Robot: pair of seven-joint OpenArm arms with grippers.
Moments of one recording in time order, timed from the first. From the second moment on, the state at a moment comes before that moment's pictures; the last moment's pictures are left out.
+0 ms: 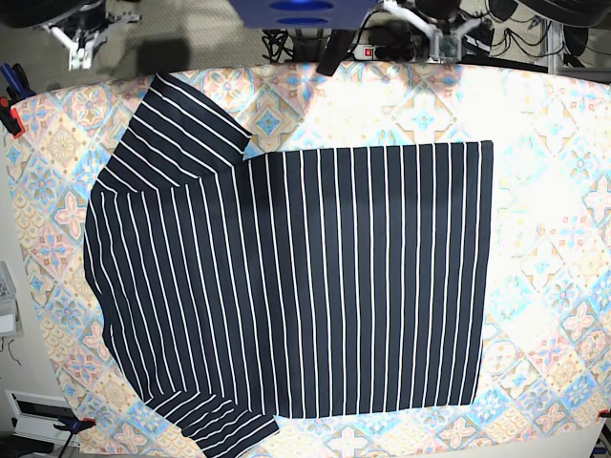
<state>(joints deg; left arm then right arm) 58.3 -3.8 -1.1 110.8 -4.8 -0.3 10.0 -53.6 10.7 21.9 97.8 -0.6 2.1 -12.7</state>
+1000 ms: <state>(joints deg) 31.6 -0.4 -30.4 102.1 -48.5 0.4 38.9 -49.4 10.6 21.8 105.7 -0.6 2.3 -18.8</state>
